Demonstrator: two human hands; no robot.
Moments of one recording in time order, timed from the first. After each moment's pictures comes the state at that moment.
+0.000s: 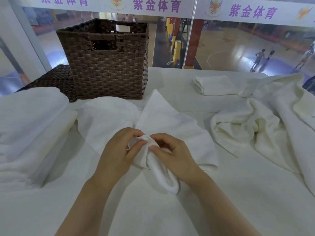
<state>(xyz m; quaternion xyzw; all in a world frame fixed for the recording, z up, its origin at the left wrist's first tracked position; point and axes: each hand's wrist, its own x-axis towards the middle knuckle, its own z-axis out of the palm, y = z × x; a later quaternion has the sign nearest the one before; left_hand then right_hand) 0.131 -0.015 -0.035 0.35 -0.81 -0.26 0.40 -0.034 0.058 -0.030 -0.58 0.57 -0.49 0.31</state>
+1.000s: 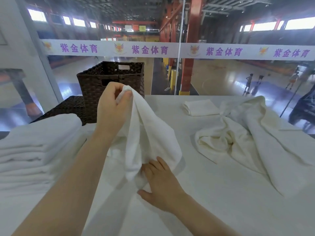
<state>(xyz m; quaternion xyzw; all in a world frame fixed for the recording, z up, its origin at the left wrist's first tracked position) 0.111 -0.017 0.116 0.35 -0.71 -0.20 0.58 -0.012 0.109 -0.060 -0.77 0.61 -0.15 -0.07</state>
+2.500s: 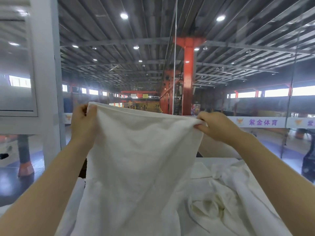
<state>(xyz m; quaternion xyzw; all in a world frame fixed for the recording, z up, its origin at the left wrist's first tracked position) 0.173 -0.032 0.277 0.34 -0.56 -0.23 0.72 -0.165 0.145 0.305 -0.66 0.67 -0.20 -0.28</state>
